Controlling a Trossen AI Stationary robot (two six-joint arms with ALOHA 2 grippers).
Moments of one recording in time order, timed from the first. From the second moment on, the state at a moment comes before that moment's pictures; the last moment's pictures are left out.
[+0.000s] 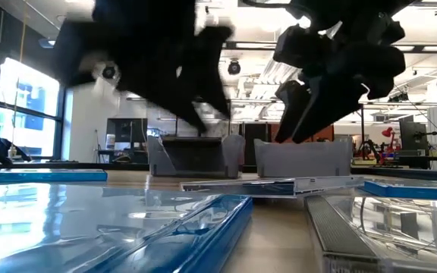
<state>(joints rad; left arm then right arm) -0.44 1.87 1.29 -0.35 -0.38 0.33 0.15 1.56 0.82 -0.15 0.05 -0.04</state>
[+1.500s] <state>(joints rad) -0.06 1.82 1.21 -0.52 0.07 0.26 0.56 1.76 1.03 -0.48 0.45 0.13</state>
